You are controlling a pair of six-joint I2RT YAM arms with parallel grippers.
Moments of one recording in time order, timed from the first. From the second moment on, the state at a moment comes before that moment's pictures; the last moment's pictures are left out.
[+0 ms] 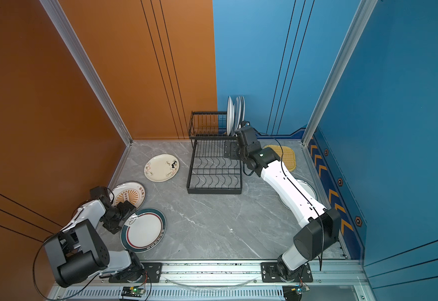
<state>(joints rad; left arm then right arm) 0.53 1.34 0.70 -0.74 0.15 -0.50 0.50 1.57 1.62 -0.67 0.20 0.40</state>
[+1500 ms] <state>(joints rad) 0.25 1.25 0.68 -0.89 0.16 -0.68 0.46 1.38 1.41 -0.62 0.22 0.44</state>
